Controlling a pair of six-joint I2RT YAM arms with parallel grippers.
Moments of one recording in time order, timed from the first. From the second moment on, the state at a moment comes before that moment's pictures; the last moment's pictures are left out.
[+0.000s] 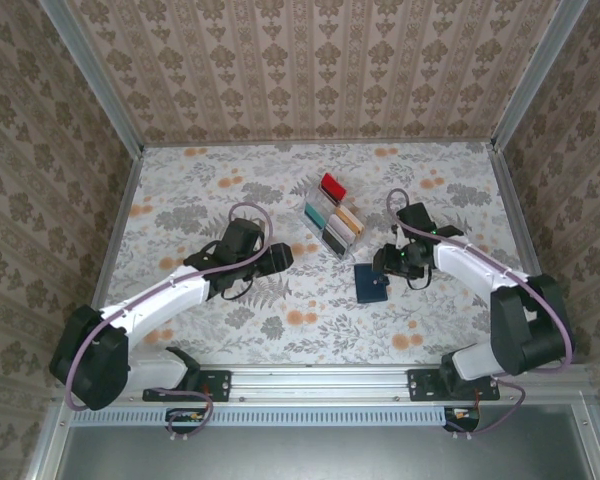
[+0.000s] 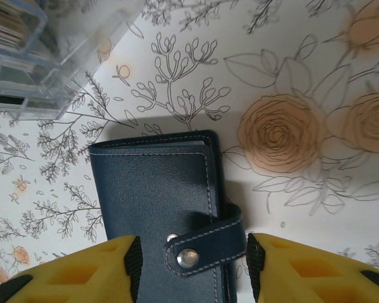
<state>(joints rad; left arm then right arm) -0.67 1.25 0.73 -0.30 0.10 -0.75 0.26 1.45 0.84 -0.62 -0.22 0.46</state>
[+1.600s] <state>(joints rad) -0.55 1.18 0.73 -0.29 0.06 -0.74 0.63 1.73 1.40 -0.83 0.09 0.12</state>
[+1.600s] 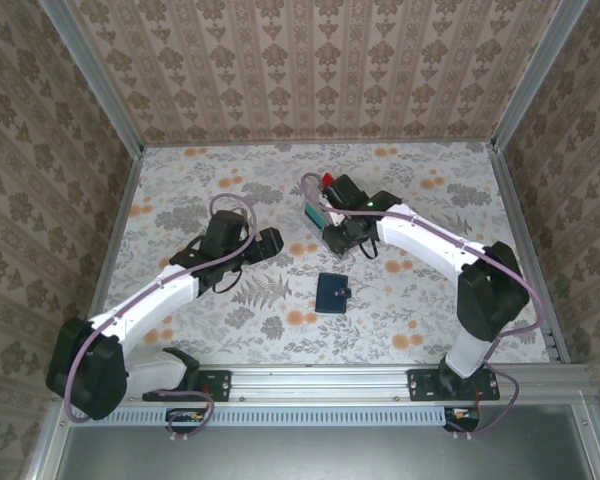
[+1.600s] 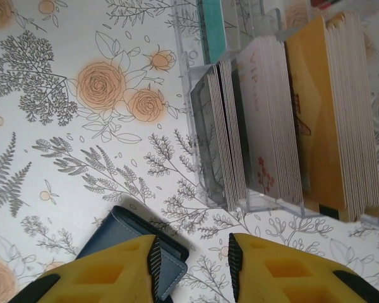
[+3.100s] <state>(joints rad) -0.48 1.05 0.60 -0.26 0.06 -0.78 0.76 2.05 1.55 -0.81 0.60 -0.03</state>
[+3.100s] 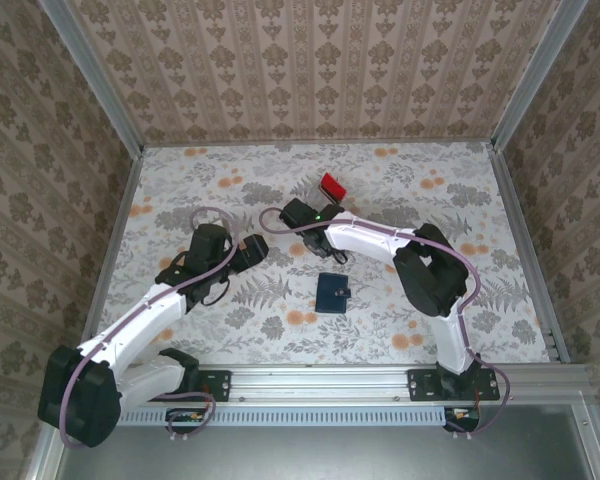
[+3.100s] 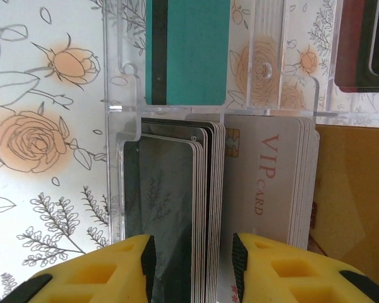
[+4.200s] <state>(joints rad) -0.48 1.05 0.59 -0.26 0.06 -0.80 0.77 2.06 1.51 -0.75 0.68 -0.05</state>
